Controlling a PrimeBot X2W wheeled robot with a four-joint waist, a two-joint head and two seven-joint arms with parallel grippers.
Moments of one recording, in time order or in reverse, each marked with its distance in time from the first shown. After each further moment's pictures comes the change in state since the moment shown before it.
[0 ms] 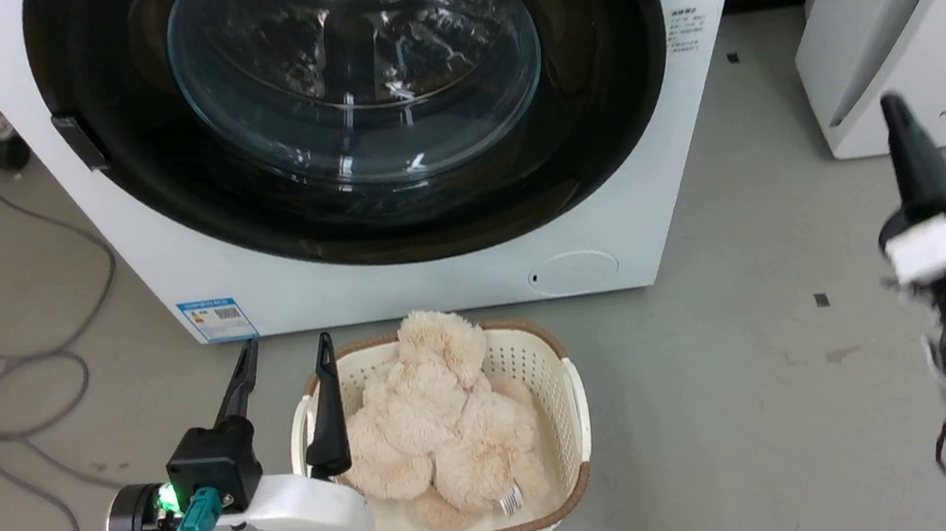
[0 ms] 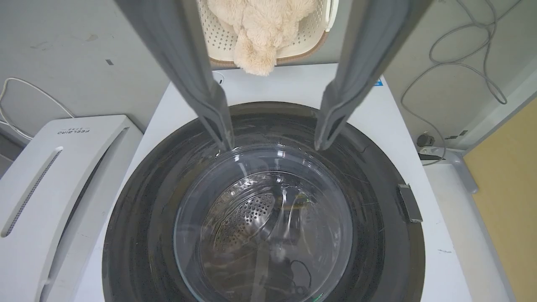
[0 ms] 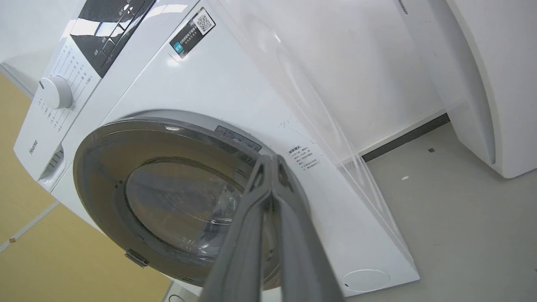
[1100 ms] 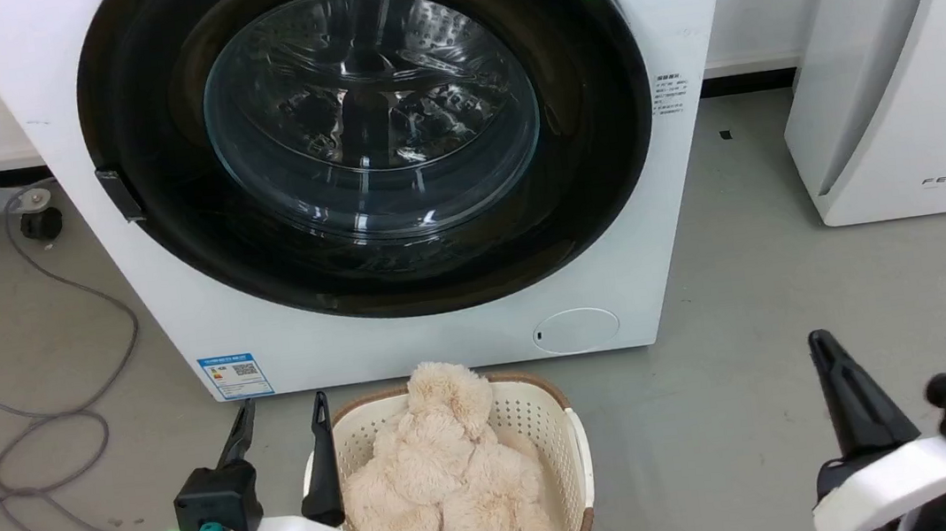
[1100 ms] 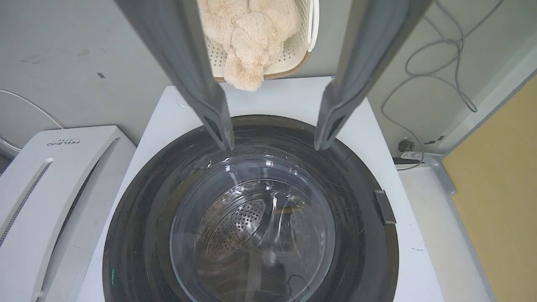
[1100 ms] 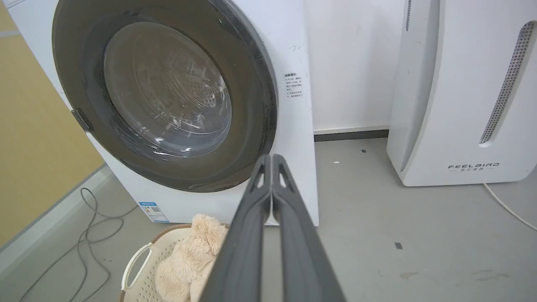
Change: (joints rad) left arm 0.088 0.000 0.029 -0.012 0.043 -0.005 0.068; right arm 0.466 0.089 0.080 -0.268 -0.597 0.000 -0.062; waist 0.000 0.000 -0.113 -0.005
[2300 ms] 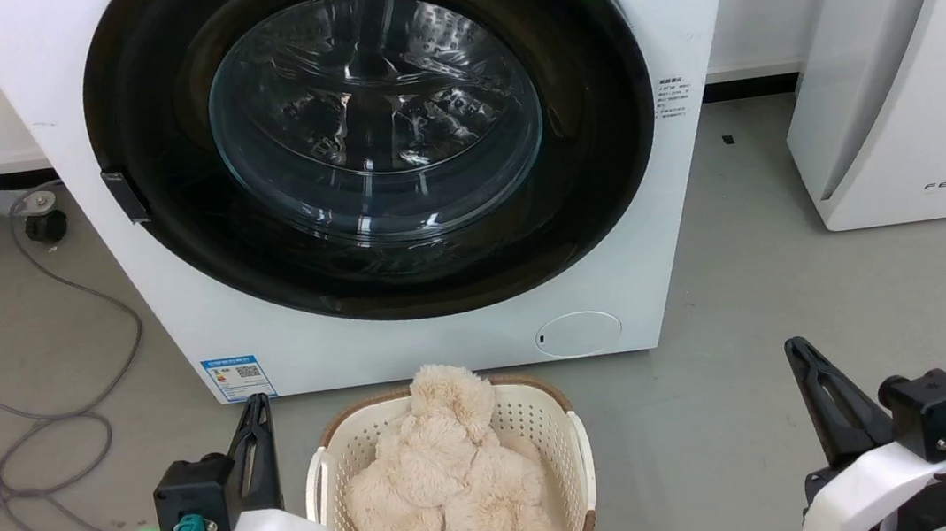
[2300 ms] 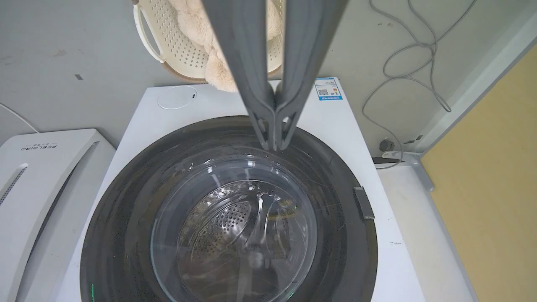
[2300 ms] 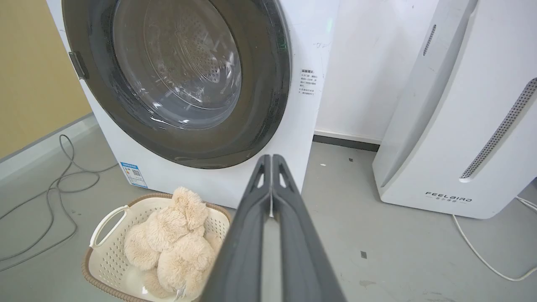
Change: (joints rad) left arm 0.003 0.001 0.047 -0.040 0.047 -0.010 0.058; right arm 0.004 0.000 0.013 -0.039 -0.190 0.000 0.058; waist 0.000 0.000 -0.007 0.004
